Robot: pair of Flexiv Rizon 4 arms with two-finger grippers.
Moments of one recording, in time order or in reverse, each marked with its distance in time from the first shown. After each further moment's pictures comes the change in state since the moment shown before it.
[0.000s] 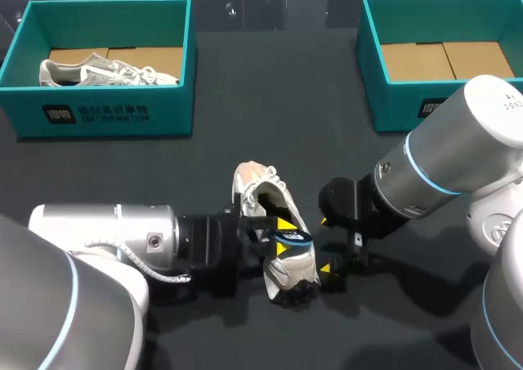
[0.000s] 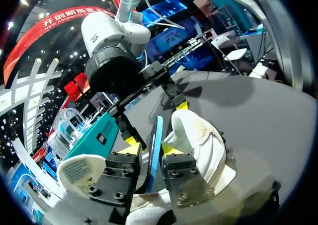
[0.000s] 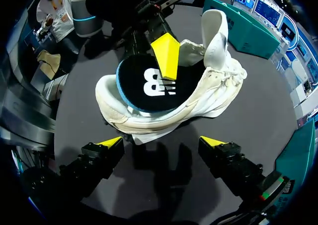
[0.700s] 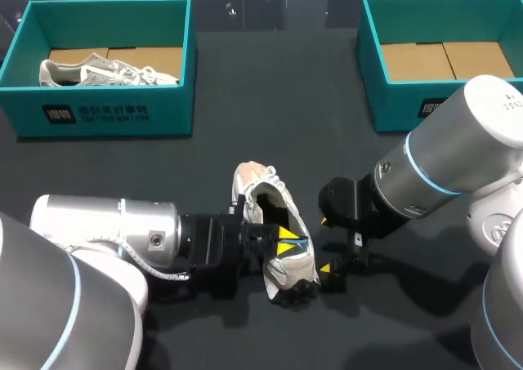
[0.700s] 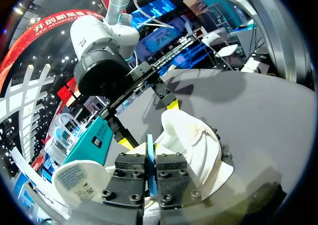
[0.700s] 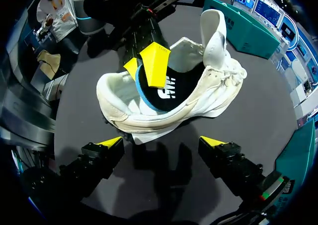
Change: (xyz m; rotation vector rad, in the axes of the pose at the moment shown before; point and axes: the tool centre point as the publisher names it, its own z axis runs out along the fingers) left arm 0.008 0.003 0.002 -0.012 0.056 0.056; right arm 0.000 0.000 0.000 0.000 0.000 0.000
